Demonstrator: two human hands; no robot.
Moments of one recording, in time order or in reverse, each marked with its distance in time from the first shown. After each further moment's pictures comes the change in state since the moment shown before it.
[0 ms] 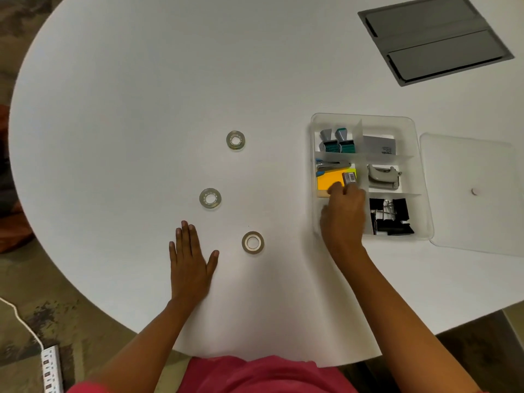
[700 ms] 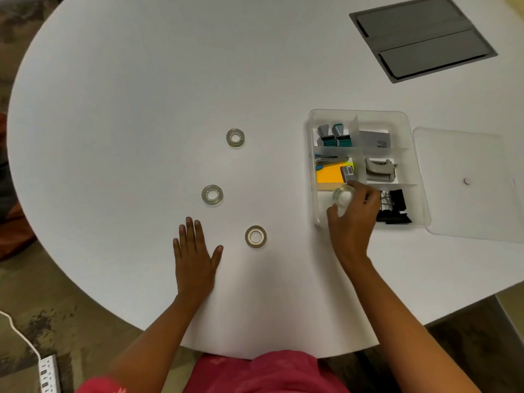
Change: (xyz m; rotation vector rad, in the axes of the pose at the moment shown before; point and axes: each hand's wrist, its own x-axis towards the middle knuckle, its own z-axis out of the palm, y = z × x) left_hand -0.002 0.000 -0.001 0.030 -0.003 0.004; right_hand -0.033 0.013 0.001 0.386 0.285 0.103
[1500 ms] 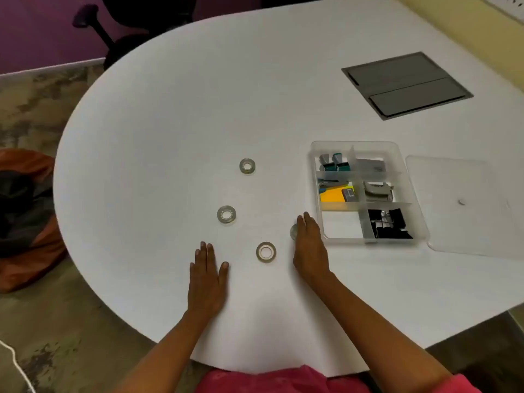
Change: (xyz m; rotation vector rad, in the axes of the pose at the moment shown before) left_hand -0.019 -0.003 -0.011 -0.336 -0.046 -0.022; right_hand -0.057 -0.012 0.051 -0.208 -0.526 -0.247
